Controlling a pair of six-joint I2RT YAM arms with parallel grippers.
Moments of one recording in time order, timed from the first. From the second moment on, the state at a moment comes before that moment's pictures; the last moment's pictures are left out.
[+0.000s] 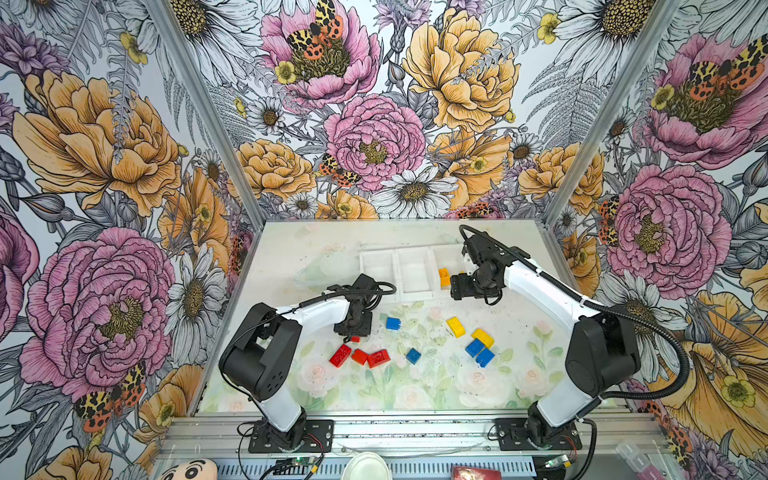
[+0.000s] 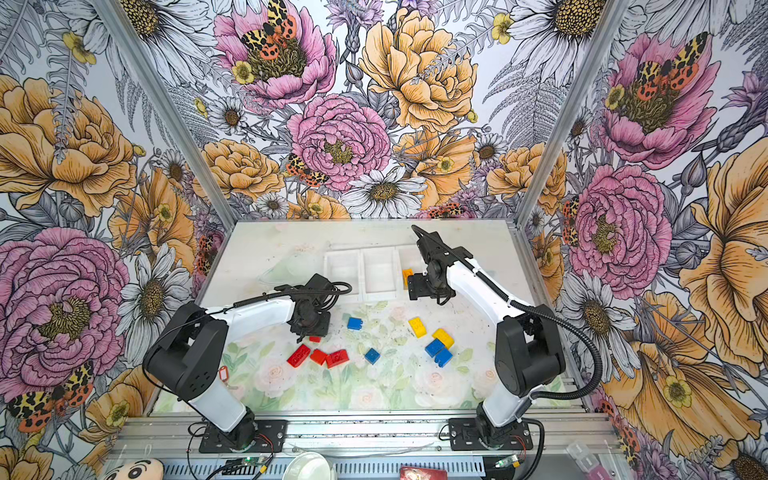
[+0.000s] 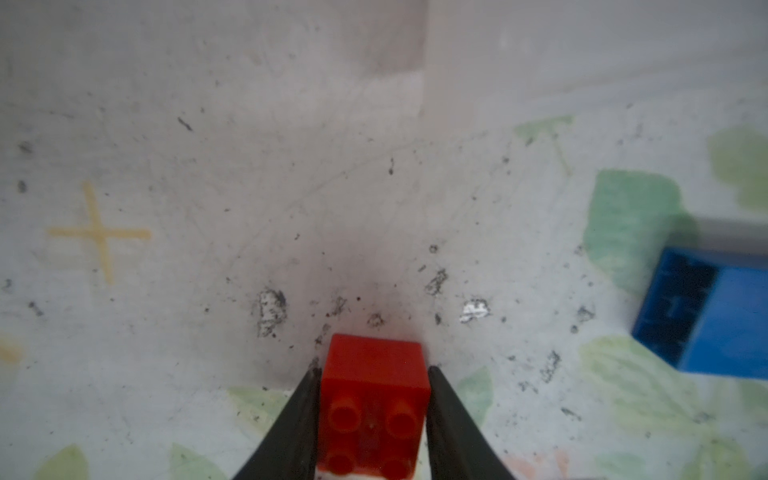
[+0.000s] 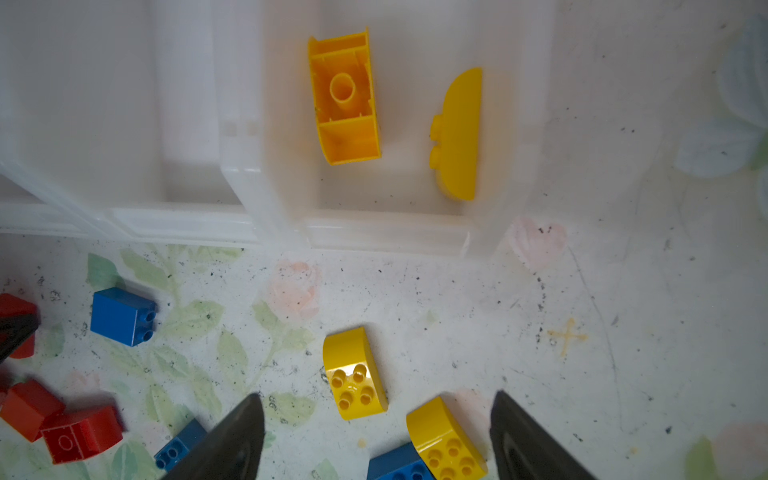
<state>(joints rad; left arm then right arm) -0.54 1.66 0.96 -0.73 -0.12 -0.46 0.37 1.65 1.33 -0.93 -0.06 0.26</state>
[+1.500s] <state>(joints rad) -0.52 1.82 1.41 -0.60 -0.20 -0.40 0.36 1.57 1.29 -0.91 -0.08 0.29</state>
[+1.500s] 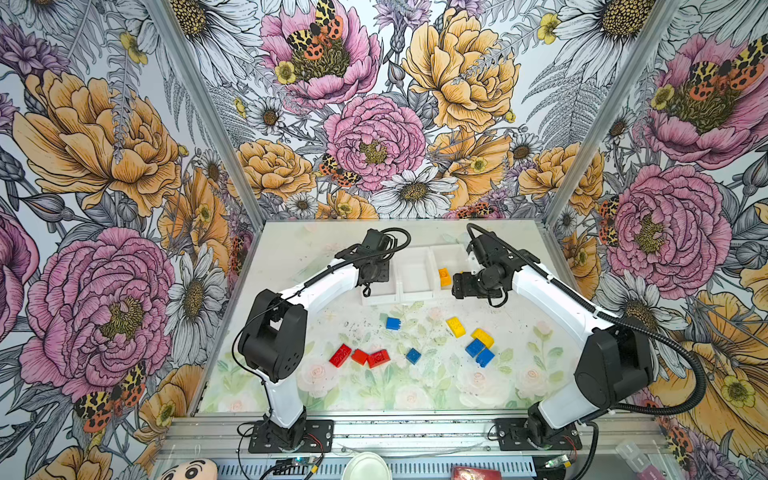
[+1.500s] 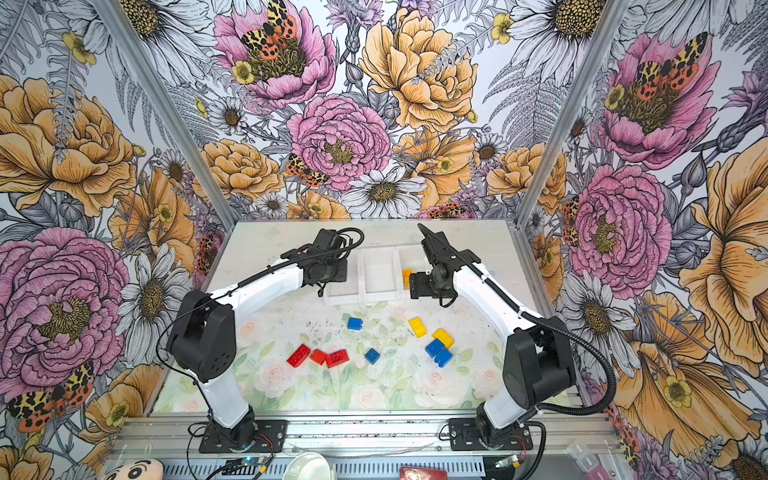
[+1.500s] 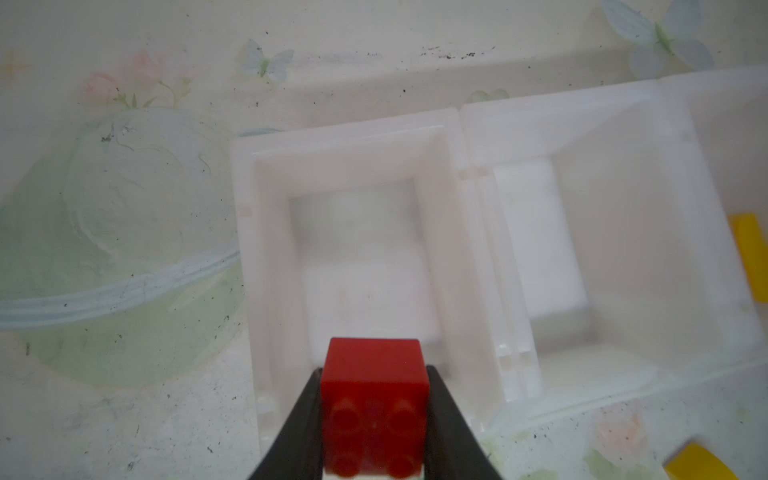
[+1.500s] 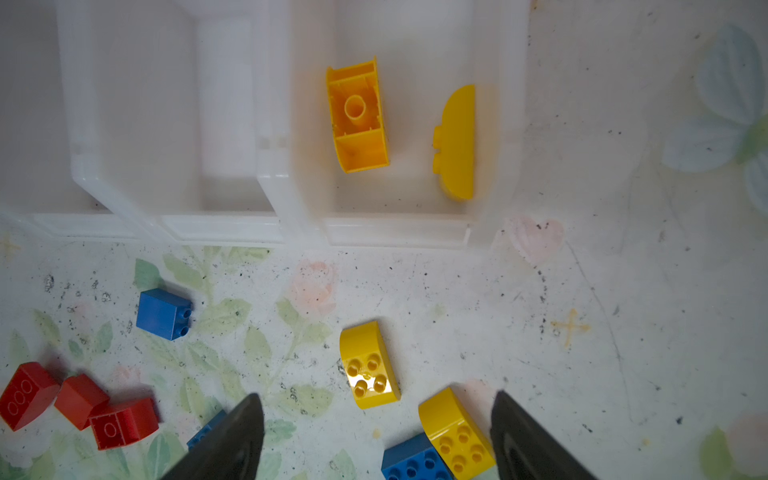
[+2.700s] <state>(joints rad) -0.50 1.95 1.46 -0.59 -0.17 -0.41 0.35 1.57 1.25 -0.90 -0.08 0.30</state>
